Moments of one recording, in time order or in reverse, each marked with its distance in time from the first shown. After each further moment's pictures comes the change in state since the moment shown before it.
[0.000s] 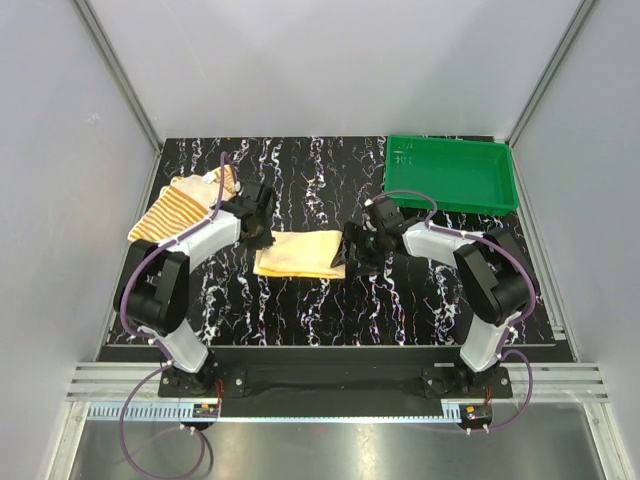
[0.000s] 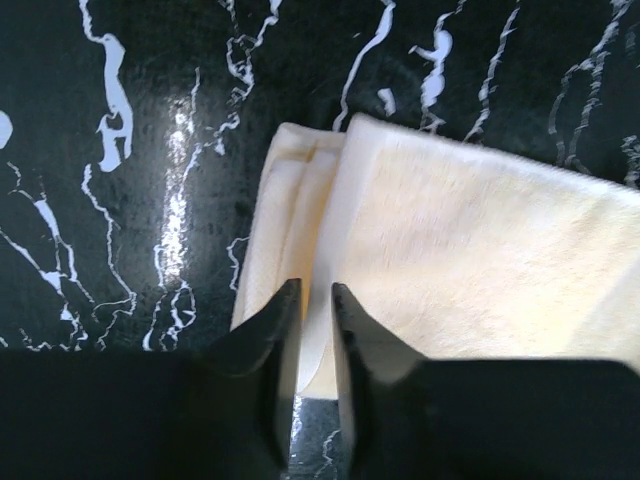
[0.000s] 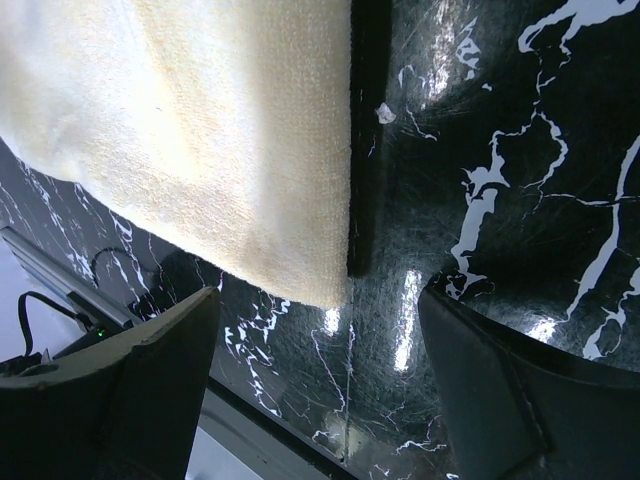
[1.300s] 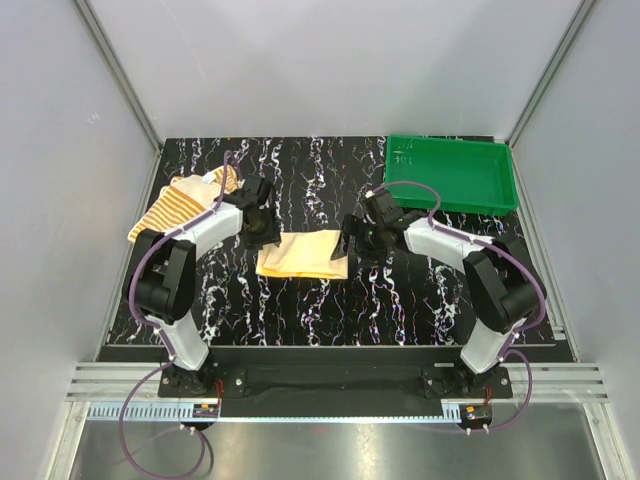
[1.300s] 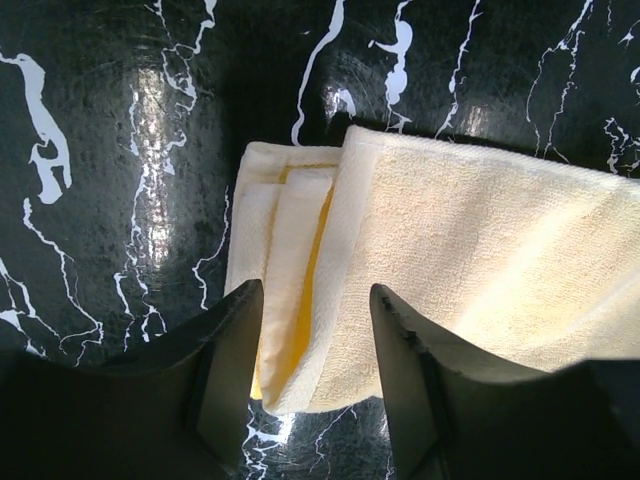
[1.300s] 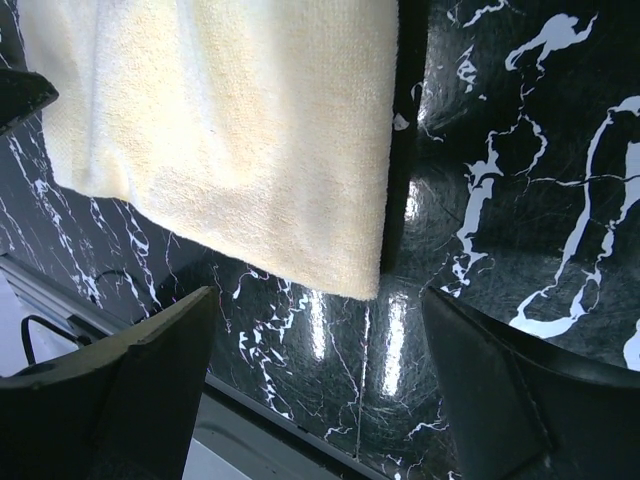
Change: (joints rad) left arm 0.028 0.084 0.064 -0.029 0.122 0.052; right arm 0.023 -0.059 0.061 -0.089 0.090 0.018
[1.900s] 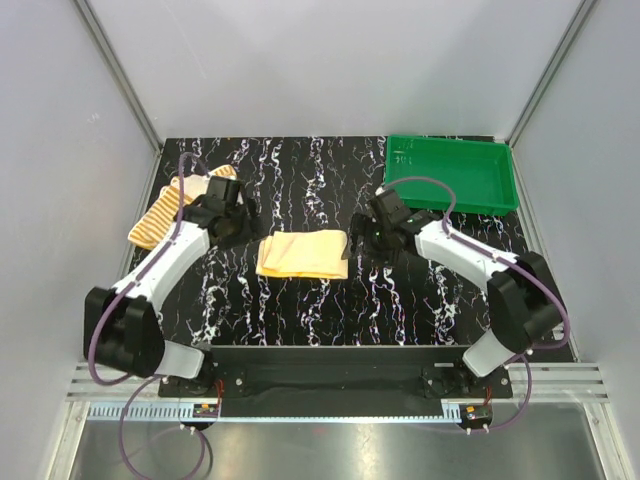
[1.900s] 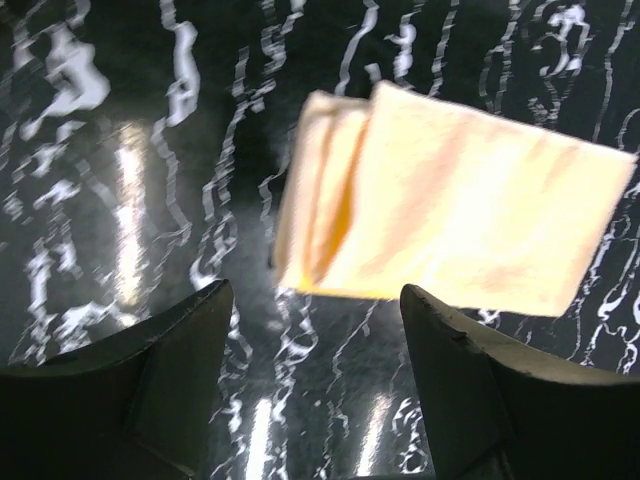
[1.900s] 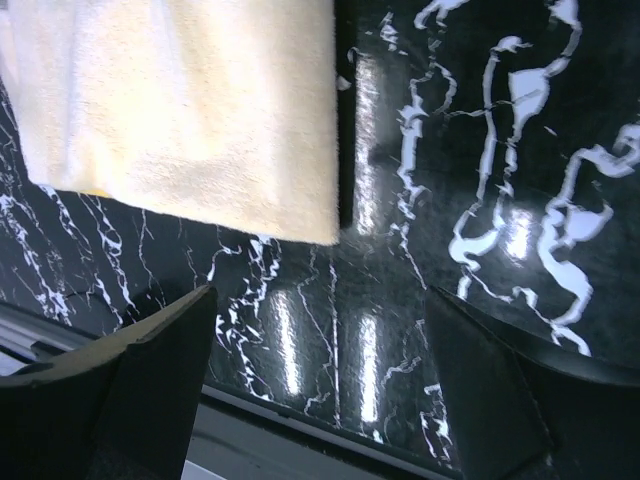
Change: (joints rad) left arm 0.083 -0.386 -0.130 -0.082 0.003 0.002; right arm 0.025 -0.155 0.004 -0.167 0.181 0.006
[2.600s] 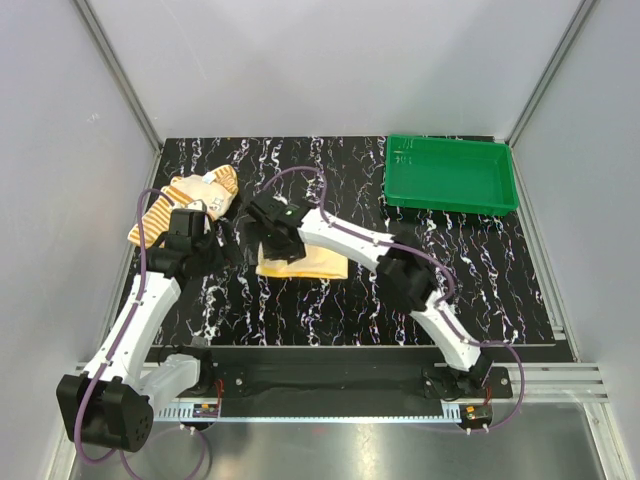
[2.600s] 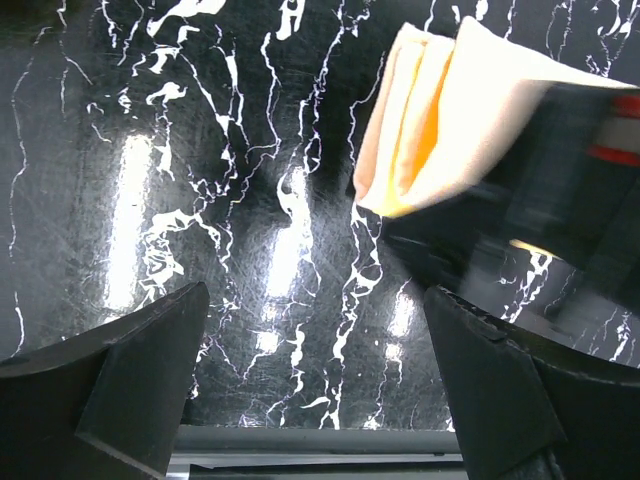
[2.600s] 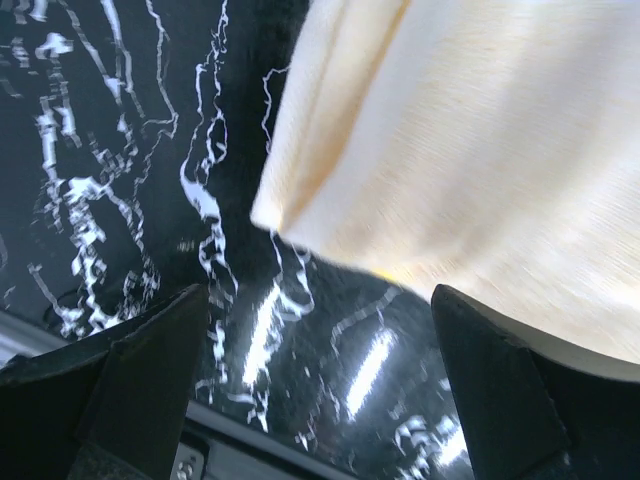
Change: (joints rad) left arm 0.114 -0.373 -0.208 -0.103 0.022 0.049; right arm 0.401 0.817 1.097 -0.378 0.126 -0.008
